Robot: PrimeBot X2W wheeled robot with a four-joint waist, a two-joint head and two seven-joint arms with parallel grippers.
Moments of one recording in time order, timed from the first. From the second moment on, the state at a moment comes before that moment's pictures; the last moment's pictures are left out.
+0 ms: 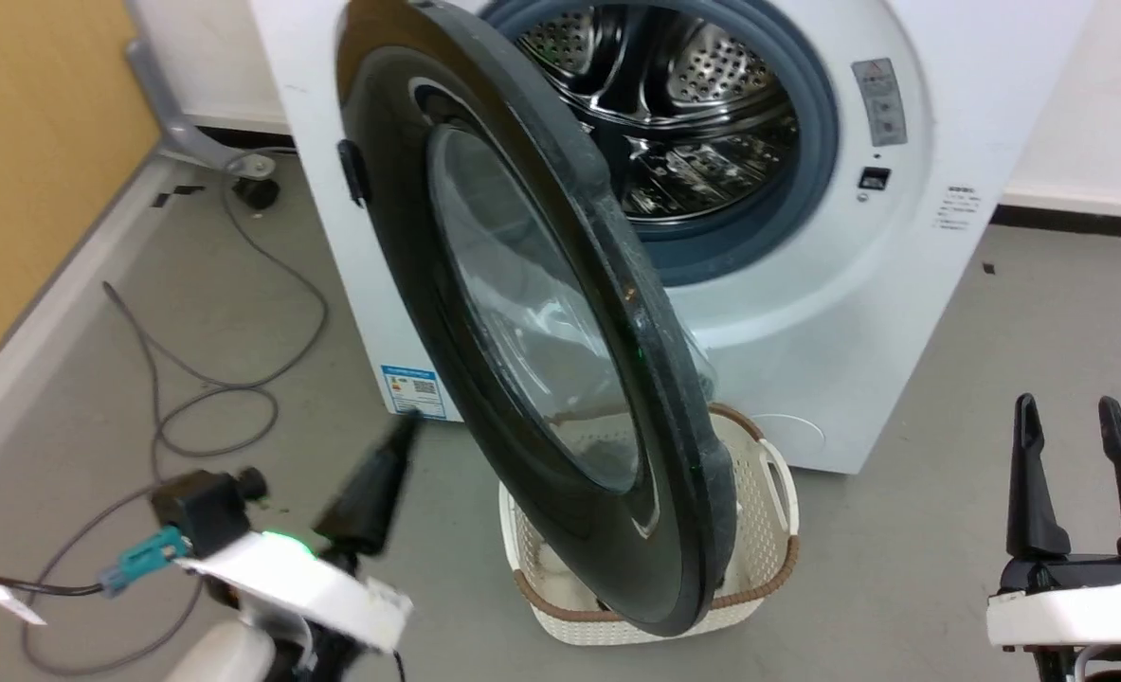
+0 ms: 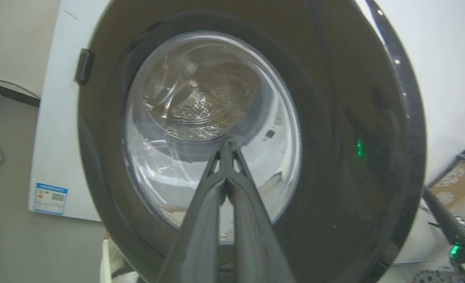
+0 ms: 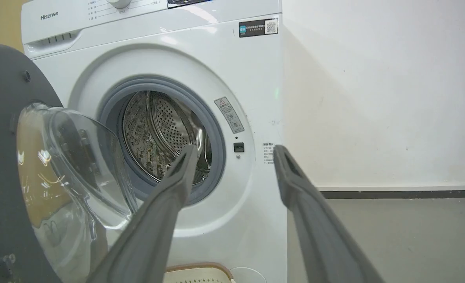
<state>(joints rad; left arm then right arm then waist) -0.21 0.42 -0.51 0.06 -1.05 -0.12 -0.23 -0.03 -0.05 -0.17 -0.02 0.16 0.13 -0.26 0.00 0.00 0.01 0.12</state>
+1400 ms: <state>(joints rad) 0.04 0.15 0.02 0.00 -0.18 0.15 -0.26 -0.23 -0.10 0.27 -0.29 0.20 0.13 -0.26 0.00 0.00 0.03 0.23</state>
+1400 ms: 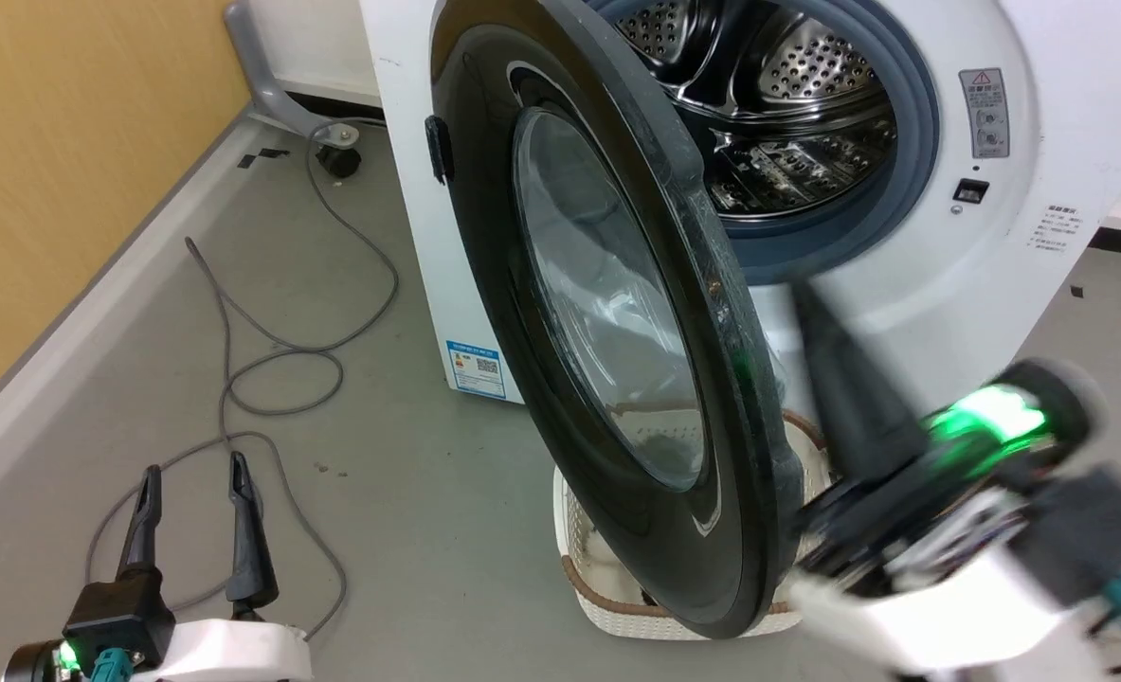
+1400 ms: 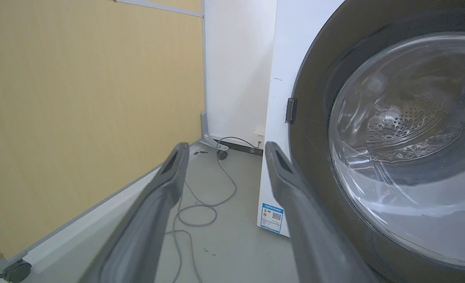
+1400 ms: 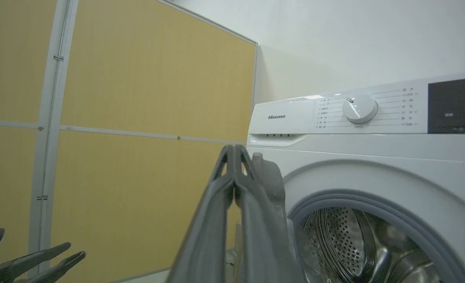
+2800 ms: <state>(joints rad) 0.02 0.05 0.10 0.00 -0.08 0.08 -0.26 -0.21 -0.31 0.28 0.23 0.33 0.13 -0.26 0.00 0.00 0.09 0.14</state>
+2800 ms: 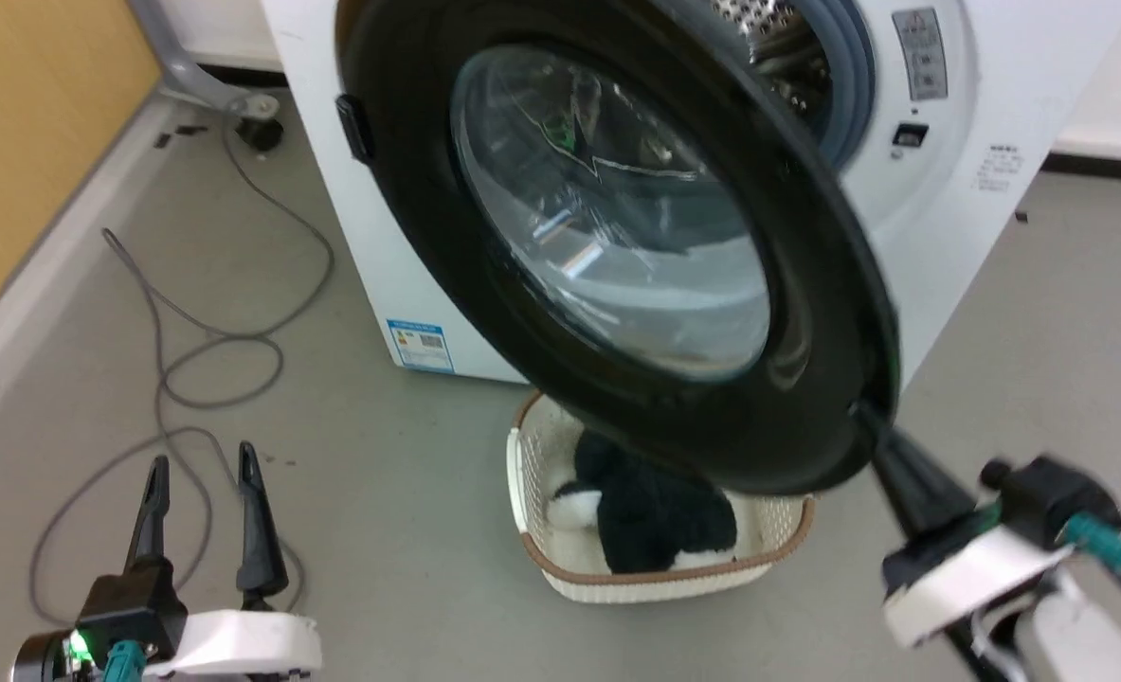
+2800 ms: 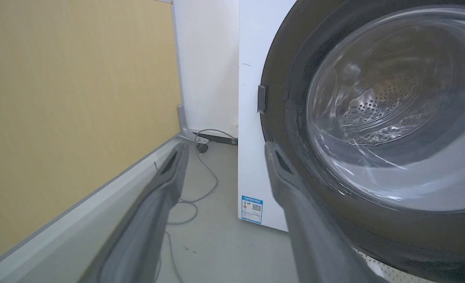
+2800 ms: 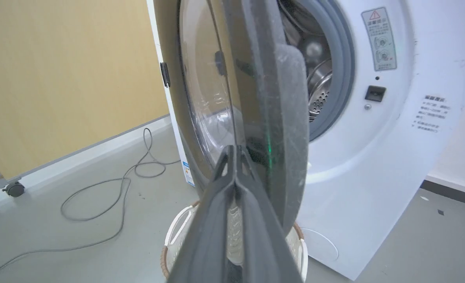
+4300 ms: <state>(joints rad) -0.21 0.05 -0.01 -0.07 -0.12 0.16 -0.26 -0.95 -0.32 0.08 0.71 0.19 0.13 -0.26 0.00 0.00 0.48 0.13</state>
